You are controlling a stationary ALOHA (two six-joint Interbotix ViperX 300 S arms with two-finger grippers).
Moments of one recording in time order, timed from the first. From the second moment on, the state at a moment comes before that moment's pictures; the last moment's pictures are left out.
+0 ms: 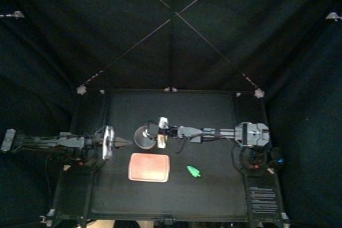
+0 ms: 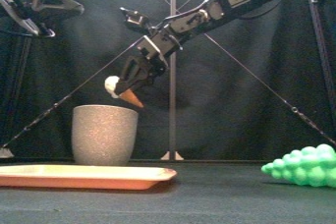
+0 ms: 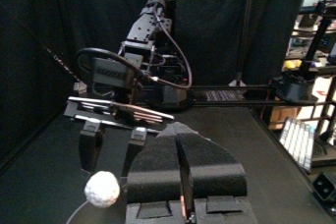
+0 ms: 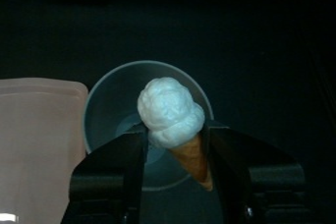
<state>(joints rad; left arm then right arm) 0.03 -1.03 1.24 0.02 -0.29 0.00 -0.17 0.29 0.05 -0.19 0.27 0.00</state>
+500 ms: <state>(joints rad) 0.04 -1.04 1.24 0.02 -0.29 0.00 -0.17 0.14 0.11 -0.19 0.27 0.02</state>
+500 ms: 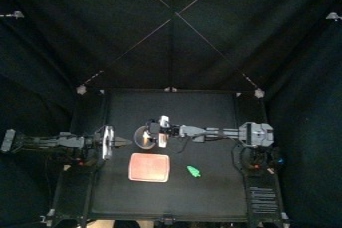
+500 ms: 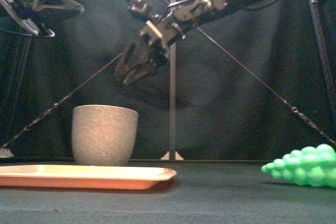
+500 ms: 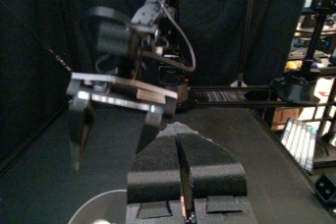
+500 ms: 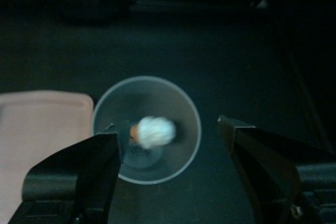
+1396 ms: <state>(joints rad) 0.05 -1.05 1.25 0.04 -0.29 0.01 -0.13 -1.00 0.96 -0.01 -0.07 0.02</state>
